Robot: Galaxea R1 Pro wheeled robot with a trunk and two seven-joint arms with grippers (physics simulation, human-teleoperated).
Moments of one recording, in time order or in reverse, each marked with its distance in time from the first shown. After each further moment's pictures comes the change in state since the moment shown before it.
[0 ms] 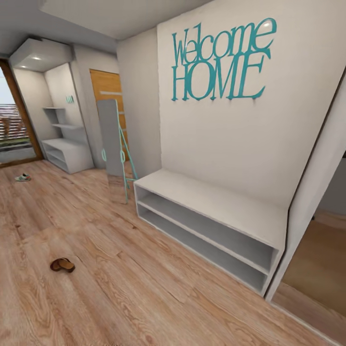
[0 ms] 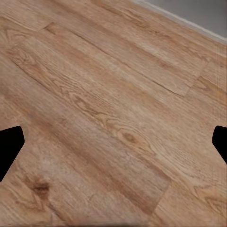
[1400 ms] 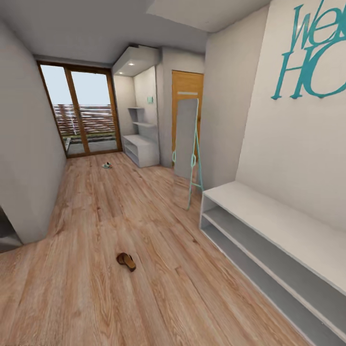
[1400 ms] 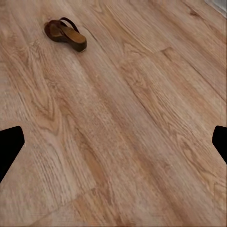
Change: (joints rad) left arm 0.000 0.000 0.000 0.000 0.001 0.000 0.000; right arm 0.000 0.001 0.000 0.001 0.000 0.000 0.000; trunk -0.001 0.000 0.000
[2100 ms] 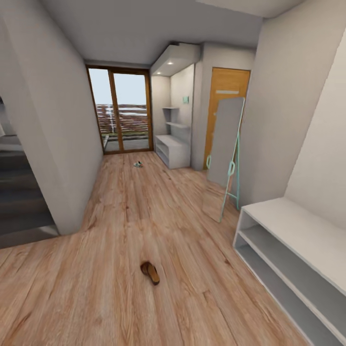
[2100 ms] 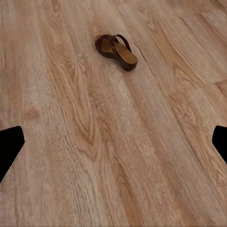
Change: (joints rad) left arm 0.000 0.000 0.000 0.000 0.000 0.000 0.000; right arm 0.000 0.000 0.000 0.000 0.000 0.000 0.000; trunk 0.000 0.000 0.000
